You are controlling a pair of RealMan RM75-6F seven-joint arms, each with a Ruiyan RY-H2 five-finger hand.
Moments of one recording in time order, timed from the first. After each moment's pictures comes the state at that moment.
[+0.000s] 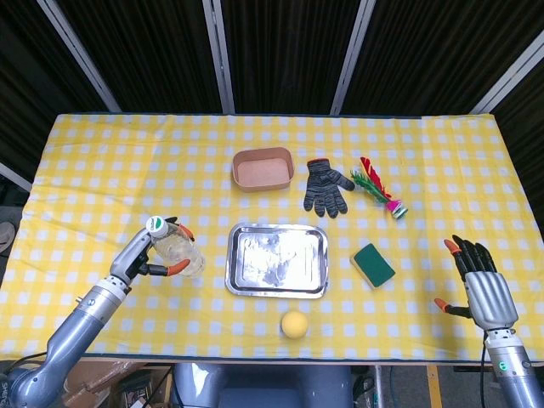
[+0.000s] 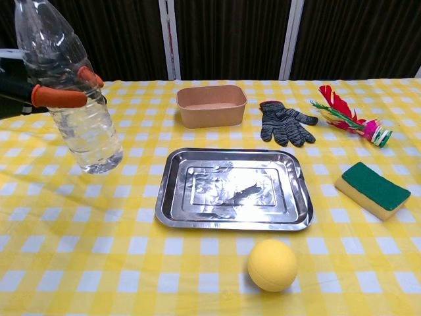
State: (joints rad) left arm -0.47 -1.19 -0.30 -1.99 1.08 0.83 -0.51; right arm 0.16 -1.22 0.05 -1.45 -1.50 1.38 0.13
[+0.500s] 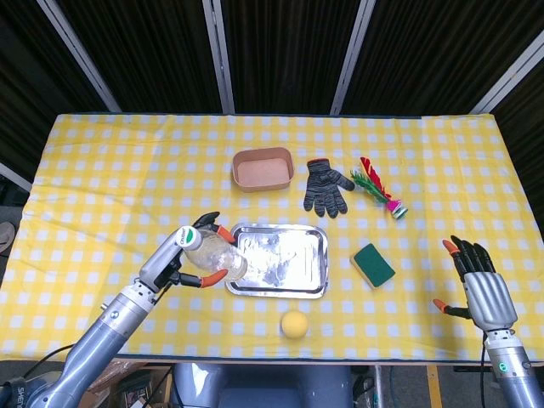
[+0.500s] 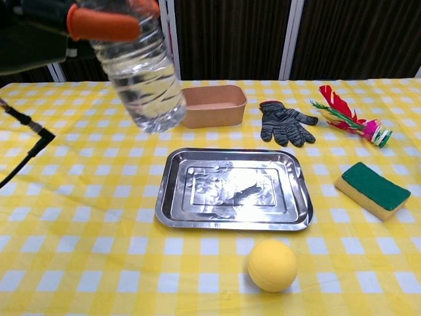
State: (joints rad) left arm -0.56 -1.23 -0.38 -2.25 1.05 0.98 -0.30; right arm 0.16 -1.22 0.05 -1.45 -1.51 1.38 0.14
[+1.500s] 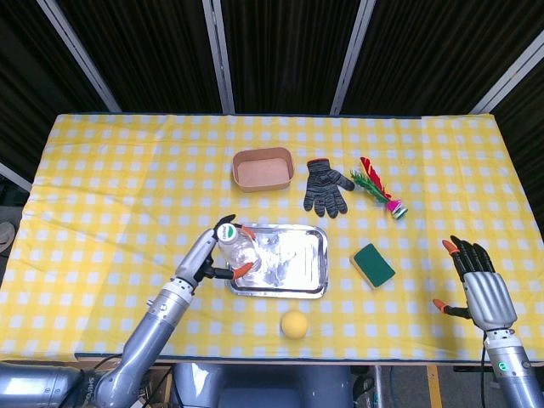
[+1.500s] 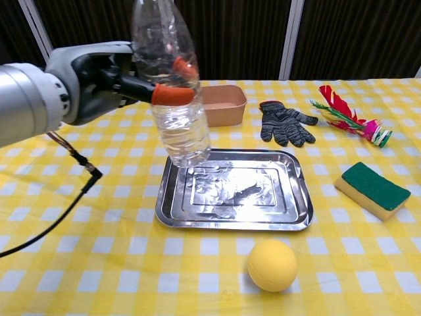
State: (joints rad) left arm -0.72 -1.59 -0.33 -2.03 0.81 1.14 -0.06; right arm 0.16 -1.21 0.05 -1.46 -1.50 1.37 0.14
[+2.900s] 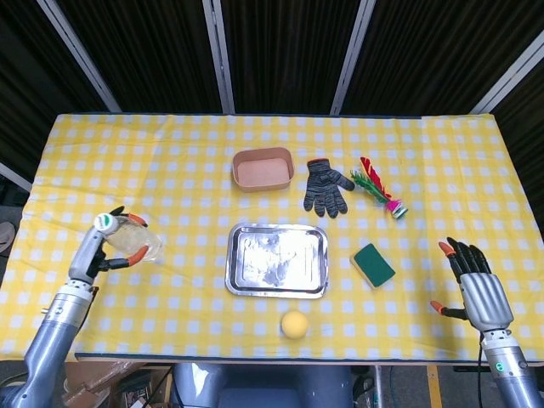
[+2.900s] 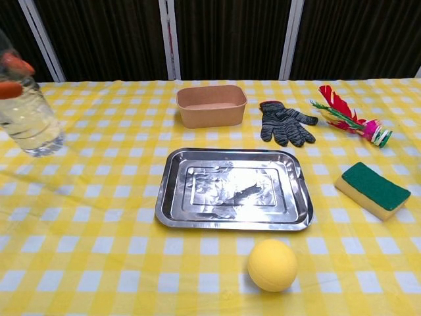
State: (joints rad) left arm -0.43 -1.23 -0.21 -1.93 1.07 1.13 -0.46; right arm 0.16 -1.21 0.04 -1.47 -1.50 1.36 0.13
